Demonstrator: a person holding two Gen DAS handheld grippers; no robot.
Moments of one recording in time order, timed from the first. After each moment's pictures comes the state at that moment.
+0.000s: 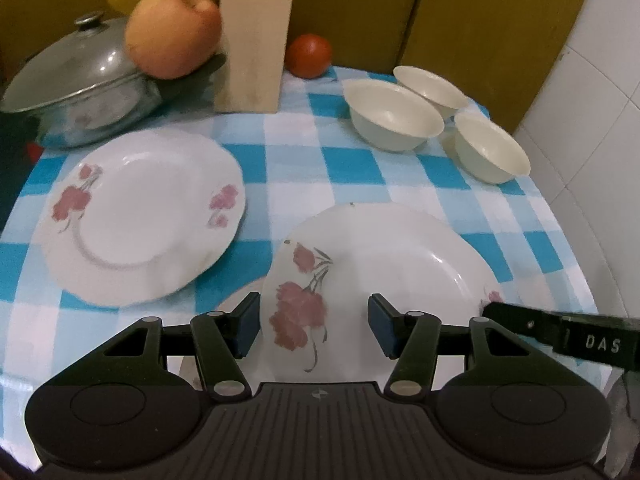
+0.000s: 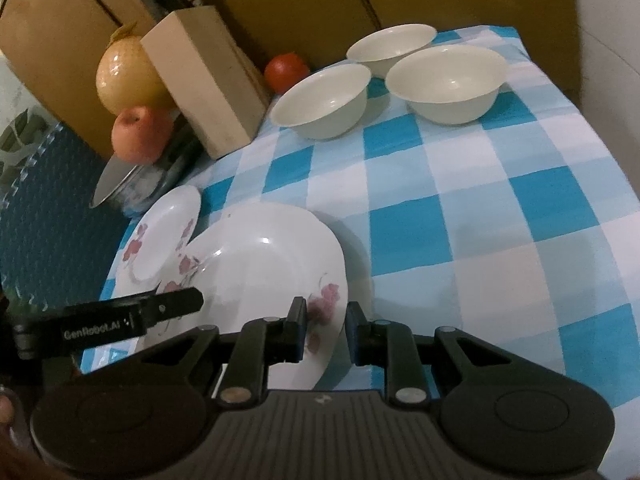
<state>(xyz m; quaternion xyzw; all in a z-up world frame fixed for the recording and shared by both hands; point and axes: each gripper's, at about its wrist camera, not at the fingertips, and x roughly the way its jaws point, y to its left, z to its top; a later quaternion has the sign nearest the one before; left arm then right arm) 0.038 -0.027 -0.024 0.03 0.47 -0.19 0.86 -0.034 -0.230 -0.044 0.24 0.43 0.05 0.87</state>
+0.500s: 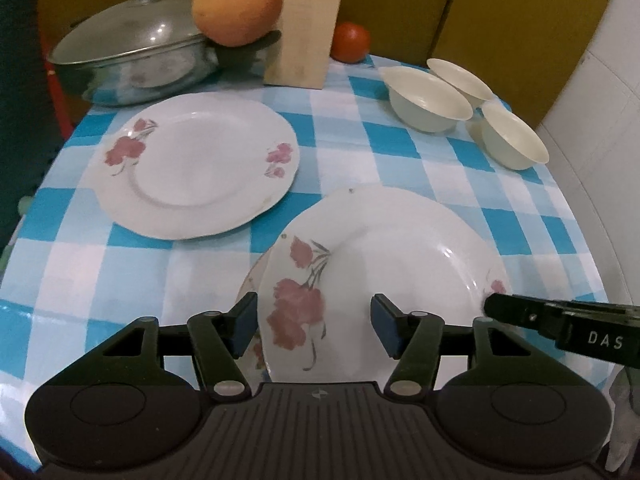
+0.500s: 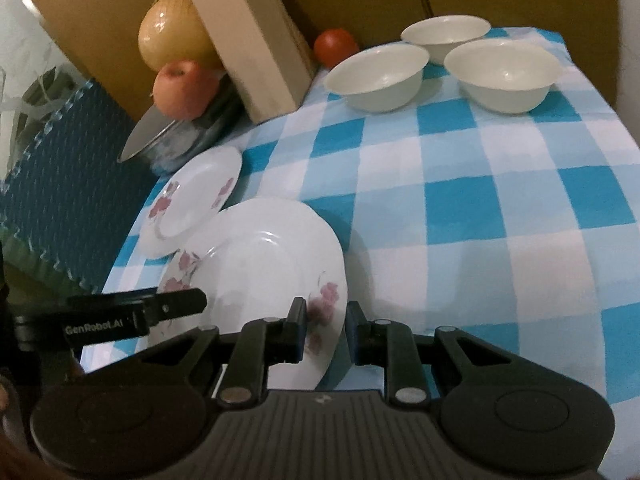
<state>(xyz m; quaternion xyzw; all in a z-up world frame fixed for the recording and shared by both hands) 0.014 0.008 -0.025 0.01 0.48 -0.16 0.86 -0.040 -0.198 -0.045 0.21 0.45 0.09 0.86</state>
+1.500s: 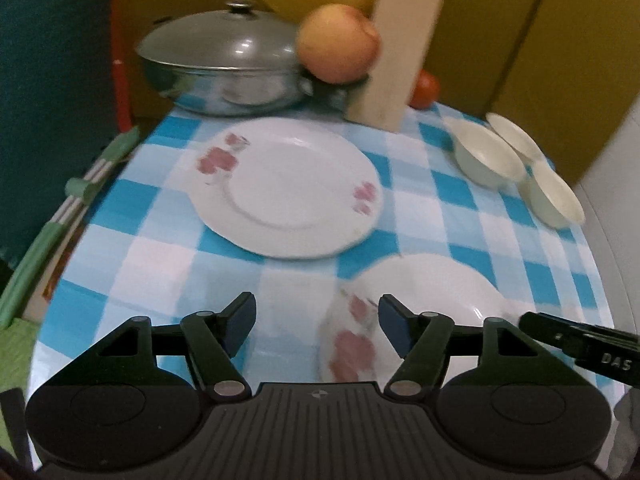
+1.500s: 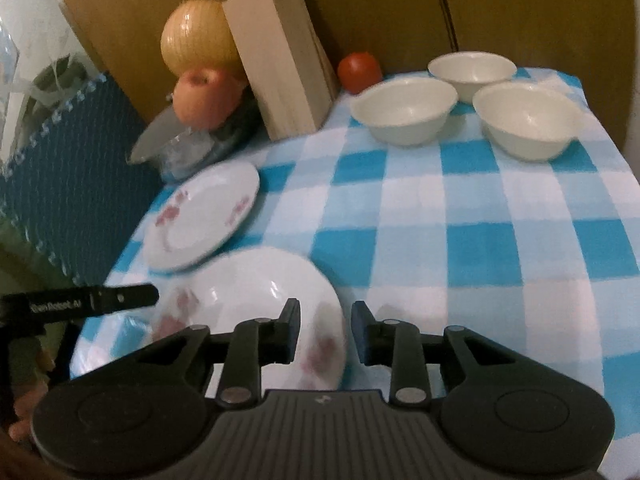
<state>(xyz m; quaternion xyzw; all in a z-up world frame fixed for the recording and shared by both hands) 0.021 0.059 -0.004 -0.05 0.46 -0.08 0.88 -0.020 -0.181 -0.022 0.18 0.41 0.10 0.89</state>
